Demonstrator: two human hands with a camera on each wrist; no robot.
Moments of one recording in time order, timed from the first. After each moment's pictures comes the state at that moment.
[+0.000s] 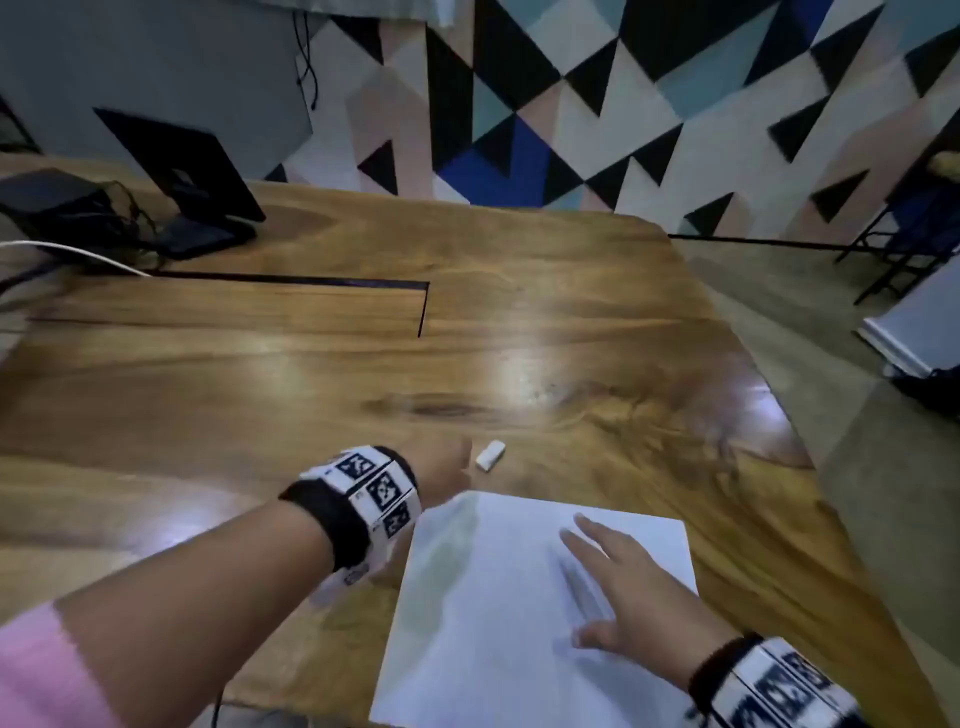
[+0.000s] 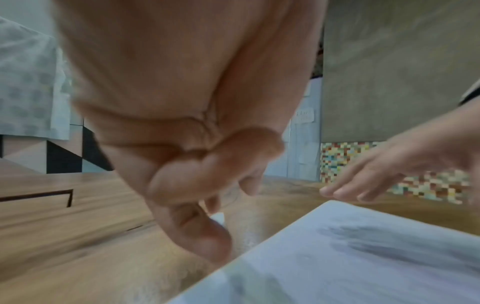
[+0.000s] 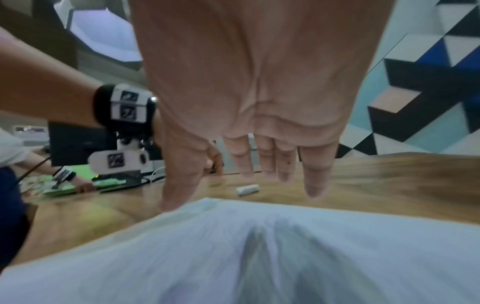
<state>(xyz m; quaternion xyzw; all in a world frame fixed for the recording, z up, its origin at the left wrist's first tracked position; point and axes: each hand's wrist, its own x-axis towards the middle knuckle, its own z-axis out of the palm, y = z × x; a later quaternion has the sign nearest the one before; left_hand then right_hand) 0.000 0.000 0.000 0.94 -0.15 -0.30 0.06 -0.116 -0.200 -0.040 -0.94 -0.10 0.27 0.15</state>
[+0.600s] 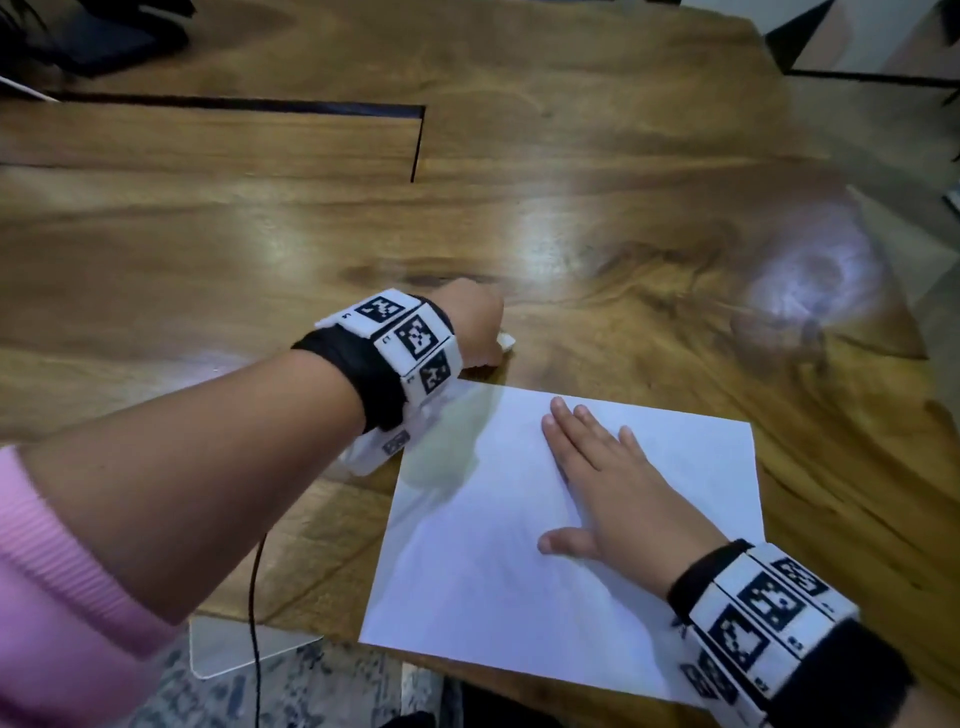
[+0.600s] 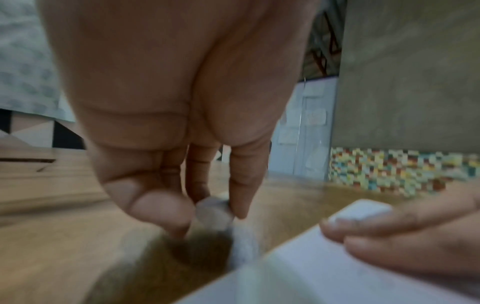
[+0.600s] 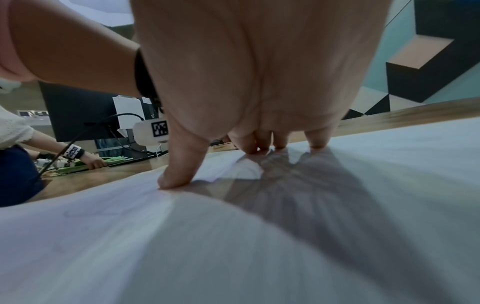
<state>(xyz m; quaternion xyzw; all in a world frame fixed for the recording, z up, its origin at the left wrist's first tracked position) 0.050 -0.029 -0.054 0.95 -0.18 -0.24 -0.02 -0.089 -0.179 -0.097 -0.94 -0.16 0.28 0.09</state>
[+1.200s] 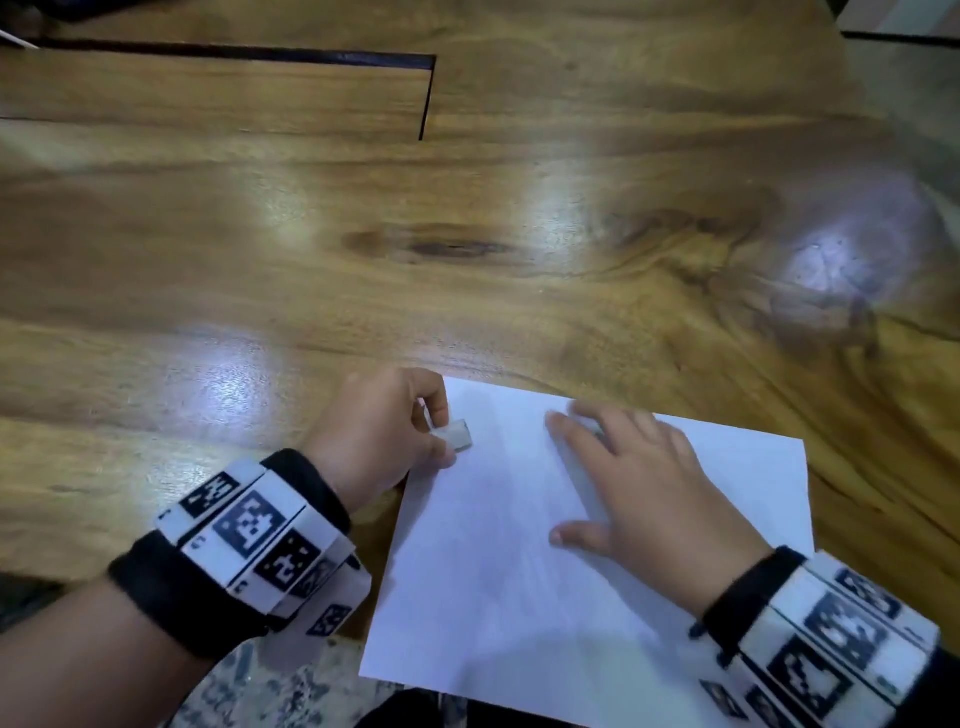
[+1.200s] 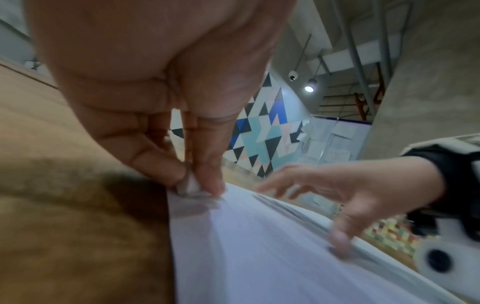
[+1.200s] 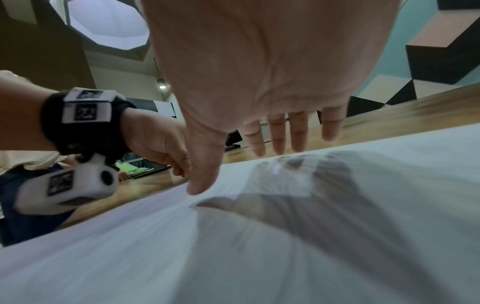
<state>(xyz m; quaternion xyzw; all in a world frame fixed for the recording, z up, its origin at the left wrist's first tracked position) -0.044 0.037 -0.085 0.92 0.01 -0.23 0.31 -0.094 -0.170 -0.081 -0.96 -0.17 0.21 0.12</state>
